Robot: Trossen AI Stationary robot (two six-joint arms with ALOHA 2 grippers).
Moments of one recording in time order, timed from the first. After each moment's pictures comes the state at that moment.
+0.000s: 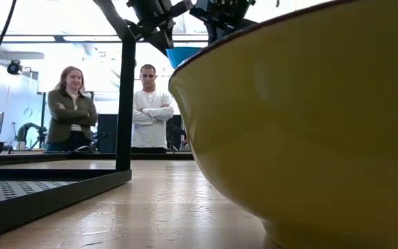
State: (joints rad) left arm 0.19 1.52 1.55 -0.89 -0.44 -0.79; right arm -0.07 1.86 1.86 -1.04 0.38 -0.99
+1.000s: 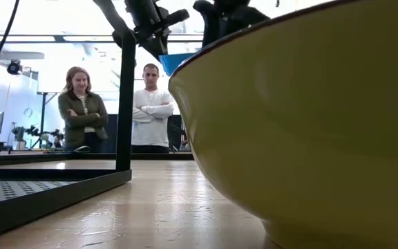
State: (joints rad) left arm 0.25 1.52 1.55 -0.95 -0.40 -0.80; right arm -0.05 1.84 1.86 -1.04 0.31 -0.80
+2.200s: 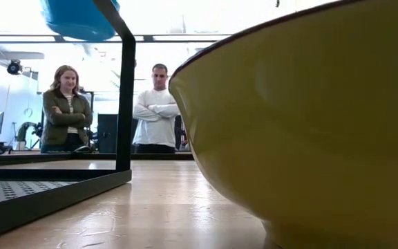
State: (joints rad) left arm 0.01 1.26 1.53 -1.48 -0.07 -0.38; right arm -0.05 1.49 1.85 -1.04 0.17 -0.39
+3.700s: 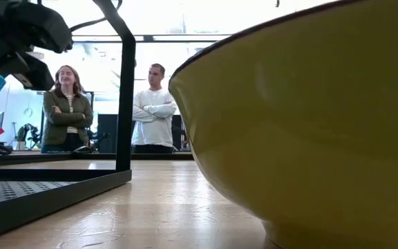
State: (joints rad) left arm -0.38 1.19 0.81 -0.88 0.24 -0.54; right arm -0.06 1.49 1.85 -1.03 0.18 -0.34
